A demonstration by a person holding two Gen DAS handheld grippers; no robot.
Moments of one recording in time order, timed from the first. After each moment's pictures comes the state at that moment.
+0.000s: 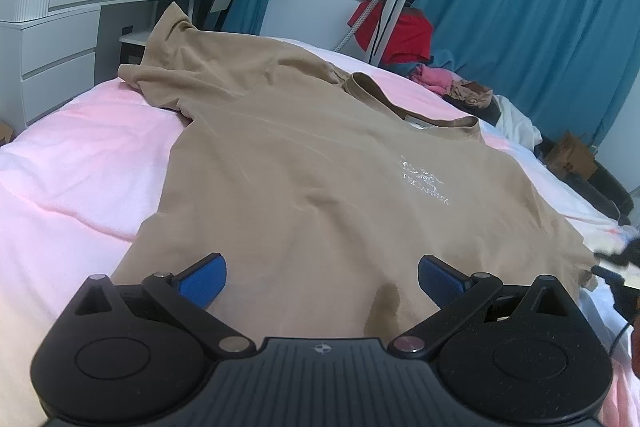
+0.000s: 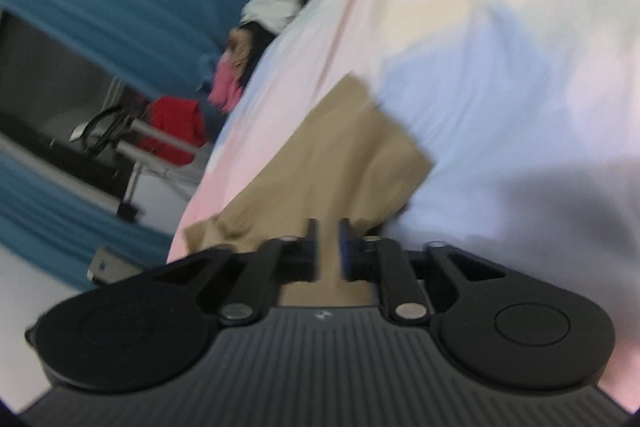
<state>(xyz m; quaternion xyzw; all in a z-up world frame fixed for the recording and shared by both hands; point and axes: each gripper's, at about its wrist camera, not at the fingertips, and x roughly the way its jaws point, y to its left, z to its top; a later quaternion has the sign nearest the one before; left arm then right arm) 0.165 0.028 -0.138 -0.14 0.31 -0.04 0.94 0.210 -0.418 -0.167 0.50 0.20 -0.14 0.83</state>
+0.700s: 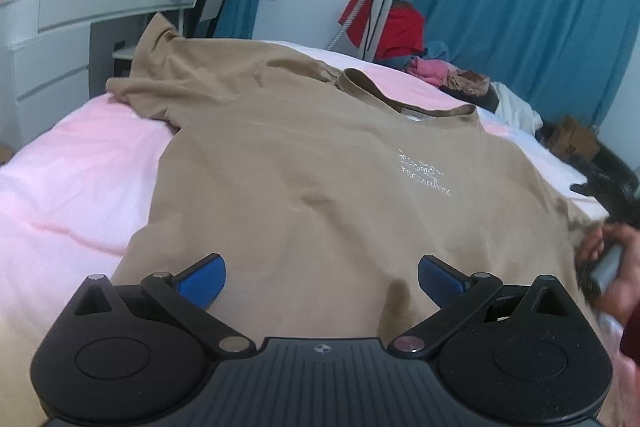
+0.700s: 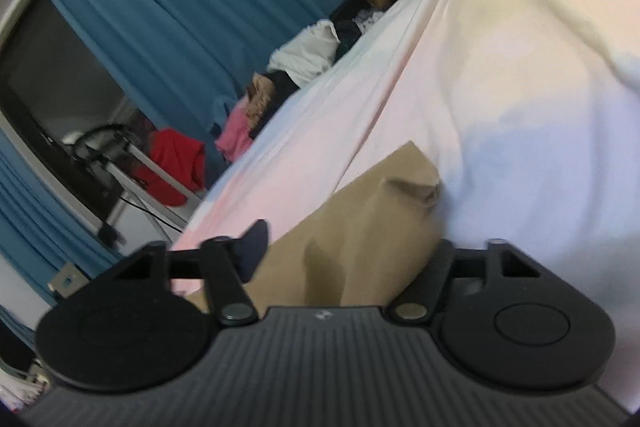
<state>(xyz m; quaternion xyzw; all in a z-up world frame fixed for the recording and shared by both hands) 0.173 0.018 -0.142 -0.10 0.31 -0.05 0.94 0.316 -0.442 -0.193 0.41 0.14 -0.19 0.88</state>
